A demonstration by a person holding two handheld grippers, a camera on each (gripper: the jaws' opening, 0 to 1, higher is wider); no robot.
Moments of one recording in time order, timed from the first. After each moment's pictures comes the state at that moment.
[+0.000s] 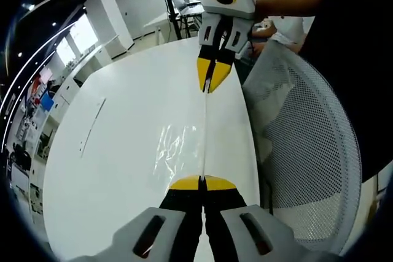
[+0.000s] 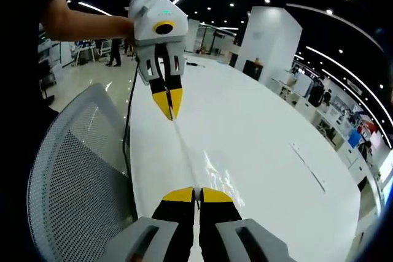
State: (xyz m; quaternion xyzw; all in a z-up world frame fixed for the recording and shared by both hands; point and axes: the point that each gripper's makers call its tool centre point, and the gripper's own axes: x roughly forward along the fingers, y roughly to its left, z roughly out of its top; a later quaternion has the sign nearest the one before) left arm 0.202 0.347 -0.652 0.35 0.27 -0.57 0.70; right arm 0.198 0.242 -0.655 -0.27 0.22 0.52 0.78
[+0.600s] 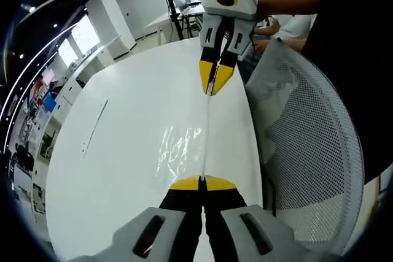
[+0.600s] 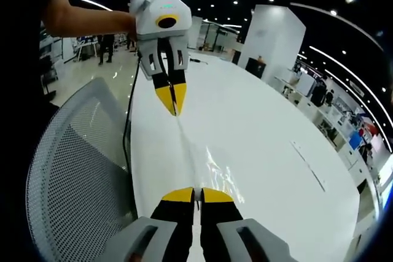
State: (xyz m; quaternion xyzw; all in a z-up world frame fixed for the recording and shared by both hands) left arm 0.204 0.342 -0.650 0.35 0.27 -0.56 0.70; right arm 0.196 0.239 -0.659 -0.29 0.23 0.52 0.77
